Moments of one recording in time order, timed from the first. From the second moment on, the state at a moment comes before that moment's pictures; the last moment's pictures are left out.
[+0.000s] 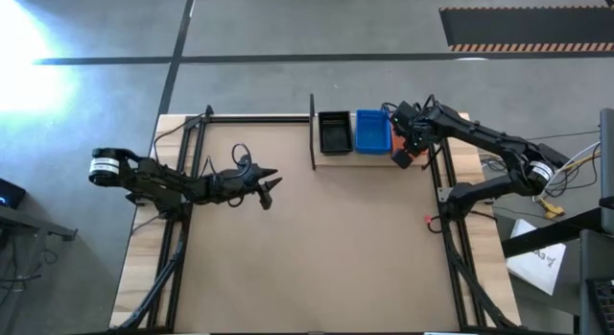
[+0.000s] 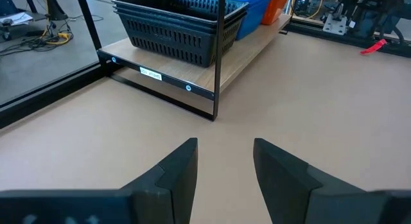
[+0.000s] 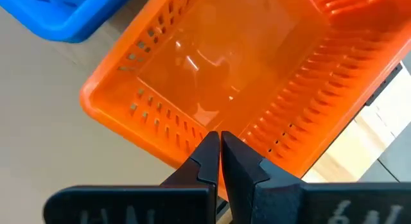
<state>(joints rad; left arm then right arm) 0.10 1.35 0.26 0.80 -0.37 -0.20 -0.74 1.32 1.00 -1.13 0.21 0.05</state>
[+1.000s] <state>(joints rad) 0.10 1.35 0.26 0.80 -0.37 -0.20 -0.70 1.51 1.01 -0.40 0.06 0.09</state>
